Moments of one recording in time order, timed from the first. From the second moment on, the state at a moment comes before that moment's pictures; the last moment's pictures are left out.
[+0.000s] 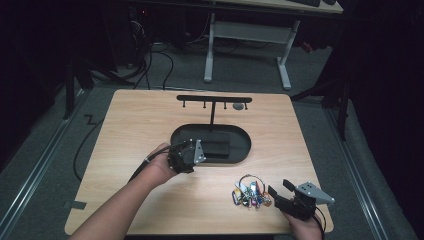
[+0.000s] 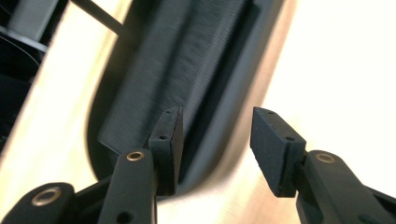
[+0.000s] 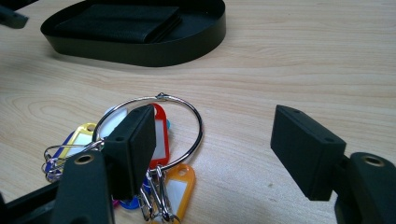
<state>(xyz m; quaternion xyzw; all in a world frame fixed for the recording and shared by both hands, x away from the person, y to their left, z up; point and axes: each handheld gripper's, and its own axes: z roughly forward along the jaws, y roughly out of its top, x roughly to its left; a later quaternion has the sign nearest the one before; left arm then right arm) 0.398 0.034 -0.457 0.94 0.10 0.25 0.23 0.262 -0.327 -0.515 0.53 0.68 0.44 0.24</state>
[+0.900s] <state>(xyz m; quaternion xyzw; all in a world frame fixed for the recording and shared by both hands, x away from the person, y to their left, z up) 0.318 0.147 -0.510 0.88 0.25 0.13 0.37 0.264 -0.324 -0.518 0.53 0.69 0.43 0.24</state>
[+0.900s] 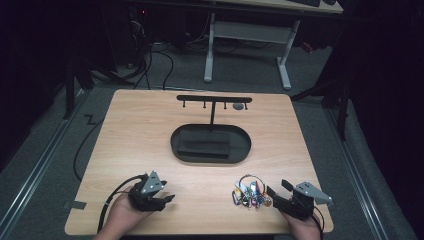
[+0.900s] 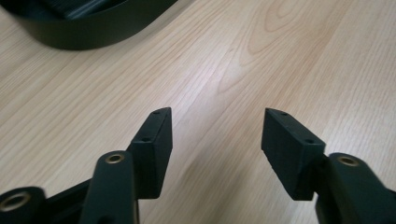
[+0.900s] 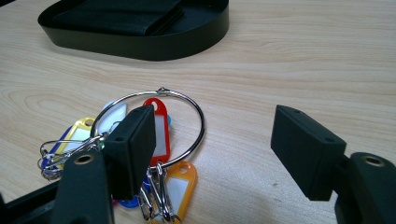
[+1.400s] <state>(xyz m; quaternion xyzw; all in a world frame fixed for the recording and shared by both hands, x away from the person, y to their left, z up) 0.315 0.192 -0.513 0.84 0.31 0.17 0.41 0.261 -0.325 -0.513 0.55 0.68 0.40 0.27</state>
